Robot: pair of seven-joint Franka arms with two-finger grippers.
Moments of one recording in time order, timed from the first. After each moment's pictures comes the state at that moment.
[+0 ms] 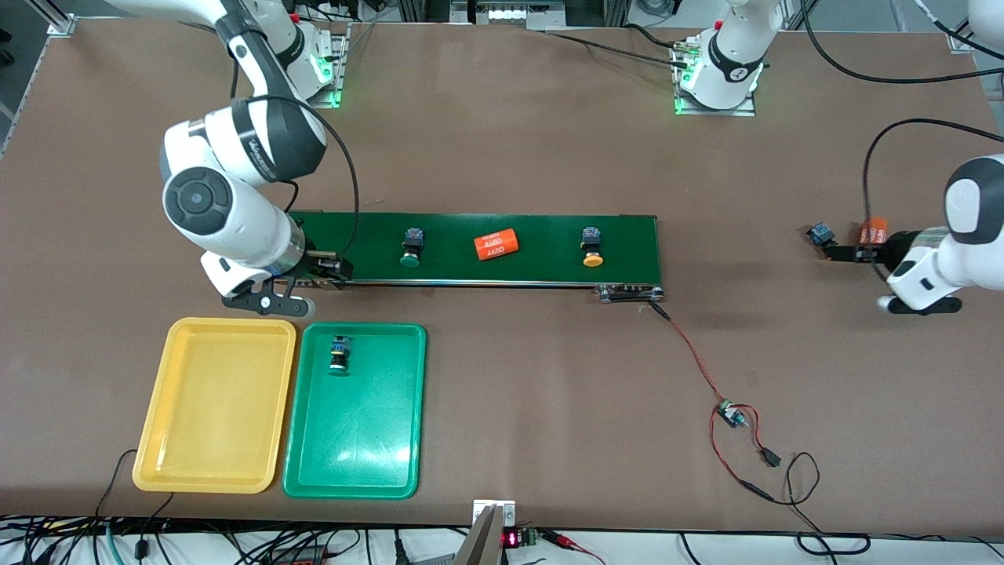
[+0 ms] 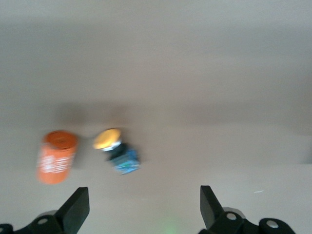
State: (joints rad) left arm 0.45 0.39 -0.19 -1.79 0.14 1.75 0.18; right arm 0.19 0.34 0.17 -1.68 -0.04 1.92 0.51
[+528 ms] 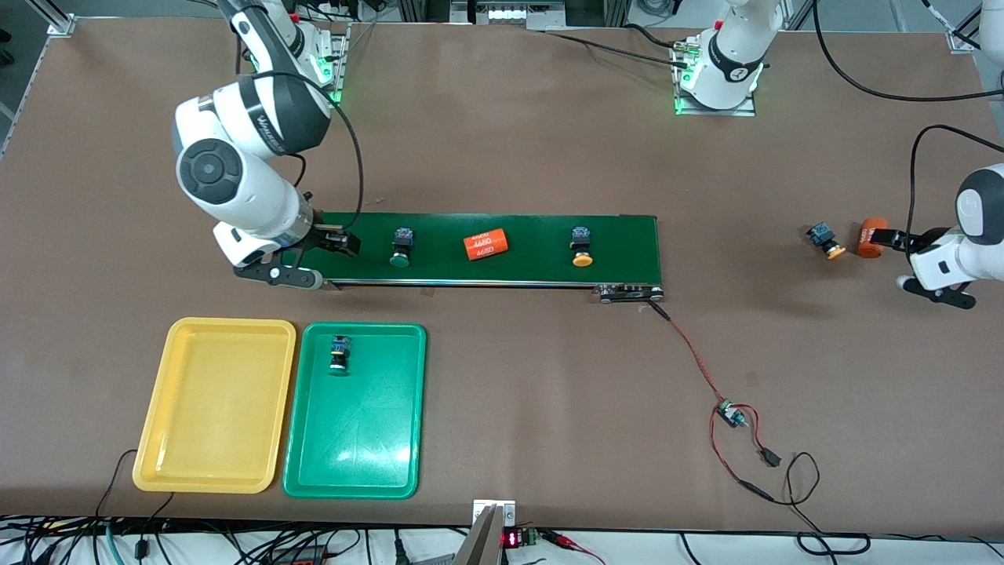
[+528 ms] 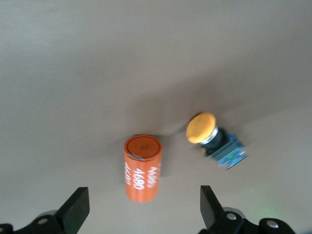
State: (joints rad) left arm 0.45 0.48 -0.01 -1.88 0.27 1.97 0.67; right arm 0.10 0.26 0.30 -1.90 -0.02 2.04 0.57
